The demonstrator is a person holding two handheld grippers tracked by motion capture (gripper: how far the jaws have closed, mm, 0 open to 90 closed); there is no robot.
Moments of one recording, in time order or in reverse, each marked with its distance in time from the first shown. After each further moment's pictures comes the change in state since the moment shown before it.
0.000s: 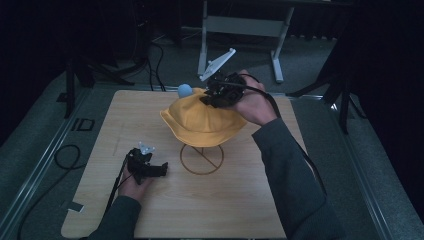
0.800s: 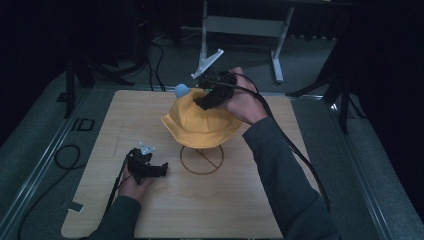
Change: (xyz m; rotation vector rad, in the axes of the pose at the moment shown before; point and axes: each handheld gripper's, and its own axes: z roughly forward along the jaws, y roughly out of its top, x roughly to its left) left arm -0.001 0.000 0.000 -0.001 0.001 0.001; right arm -0.002 0.011 0.020 0.025 -0.120 0.037
